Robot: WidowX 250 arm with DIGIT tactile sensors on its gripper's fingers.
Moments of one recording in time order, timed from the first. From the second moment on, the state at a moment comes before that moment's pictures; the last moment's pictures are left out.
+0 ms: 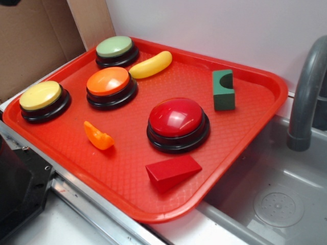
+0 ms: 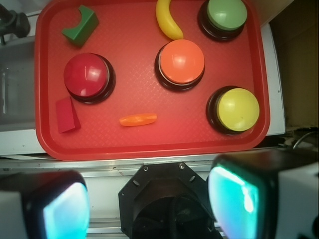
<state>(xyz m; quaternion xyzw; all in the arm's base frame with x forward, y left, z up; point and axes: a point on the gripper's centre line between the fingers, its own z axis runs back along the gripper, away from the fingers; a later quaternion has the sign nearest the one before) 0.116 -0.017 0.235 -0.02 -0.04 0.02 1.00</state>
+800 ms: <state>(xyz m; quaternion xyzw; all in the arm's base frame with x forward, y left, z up) 0.144 -0.035 0.200 0.00 -0.07 -0.22 0.97</state>
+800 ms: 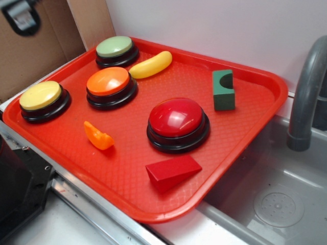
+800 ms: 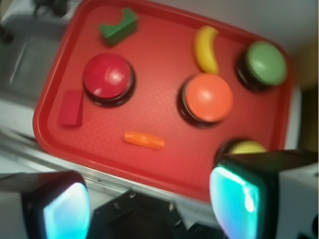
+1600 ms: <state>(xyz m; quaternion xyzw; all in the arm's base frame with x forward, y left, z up) 0.171 -0.045 0.074 0.05 0.04 -0.62 0.78</state>
